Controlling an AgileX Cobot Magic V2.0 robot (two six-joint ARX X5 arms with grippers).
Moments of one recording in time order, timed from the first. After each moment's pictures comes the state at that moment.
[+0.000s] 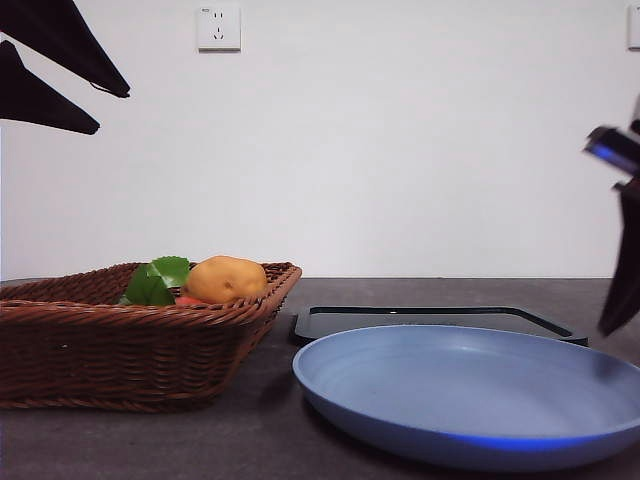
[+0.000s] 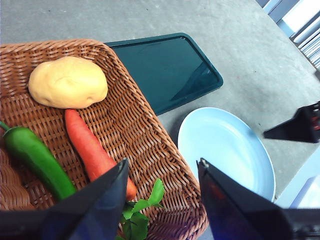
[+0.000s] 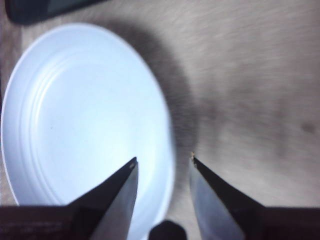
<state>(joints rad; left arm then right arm) -0.21 0.97 0.77 -0.44 0.58 -0.11 0.22 1.11 0.53 -0.48 -0.36 0.37</state>
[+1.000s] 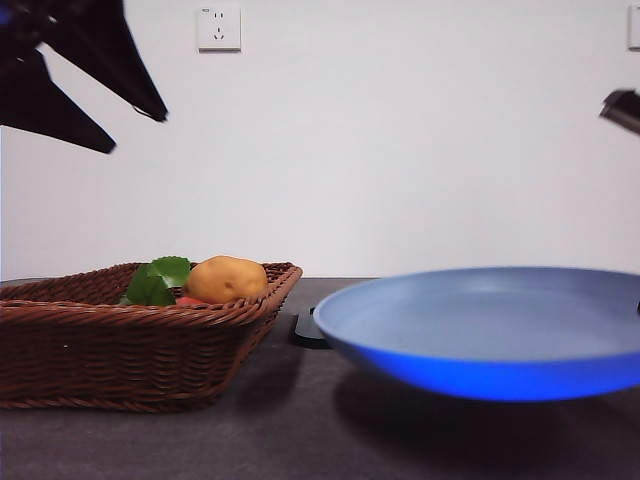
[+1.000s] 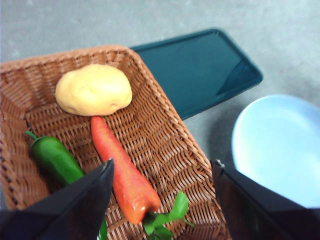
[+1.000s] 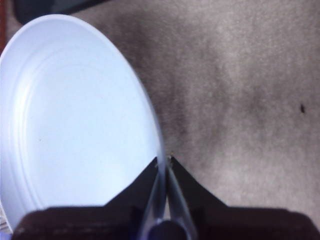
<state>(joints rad) -0.40 1.03 0.80 -0.40 0.25 -0.13 0.25 0.95 0.53 -0.58 -0.31 0.43</state>
